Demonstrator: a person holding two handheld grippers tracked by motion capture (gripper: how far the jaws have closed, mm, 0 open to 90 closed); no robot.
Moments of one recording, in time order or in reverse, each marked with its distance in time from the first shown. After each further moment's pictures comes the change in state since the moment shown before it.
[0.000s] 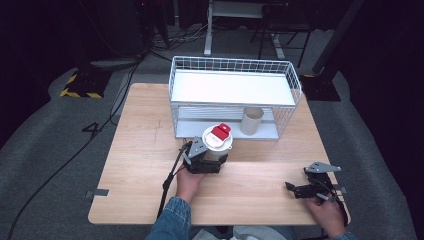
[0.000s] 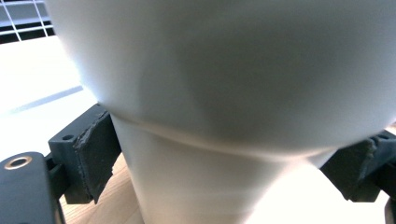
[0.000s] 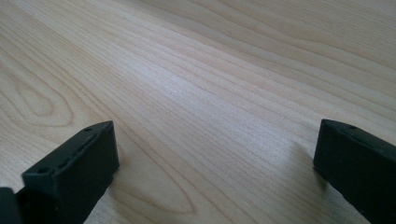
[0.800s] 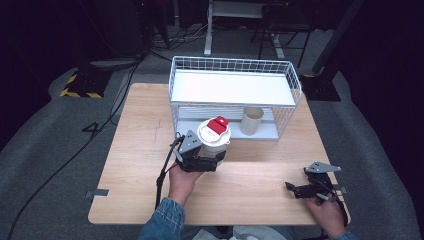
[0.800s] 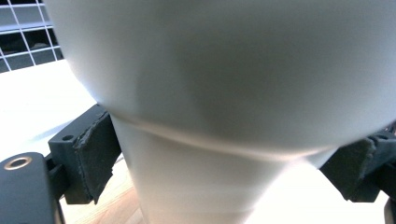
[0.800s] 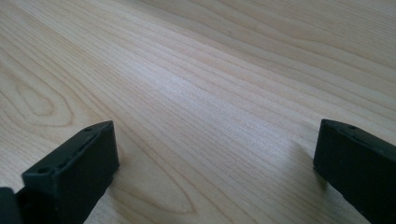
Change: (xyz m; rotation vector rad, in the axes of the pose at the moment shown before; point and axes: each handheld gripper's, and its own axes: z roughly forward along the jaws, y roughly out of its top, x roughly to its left) left arm -0.014 0.049 -0.046 0.003 -0.022 -0.016; right arm 0.000 0.000 0.000 0.000 0.000 0.000
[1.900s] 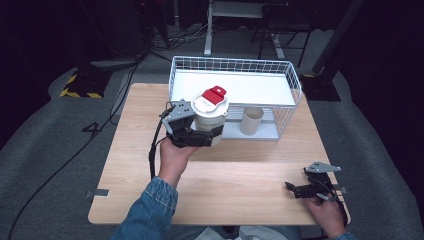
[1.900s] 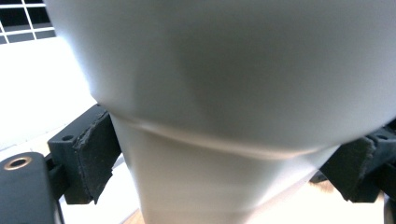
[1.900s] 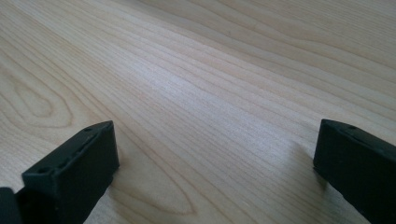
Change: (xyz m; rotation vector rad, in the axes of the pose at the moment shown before) left arm 0.016 0.091 -0.029 -0.024 -0.028 0.002; right arm 0.000 0.000 0.000 0.000 -0.004 0.003
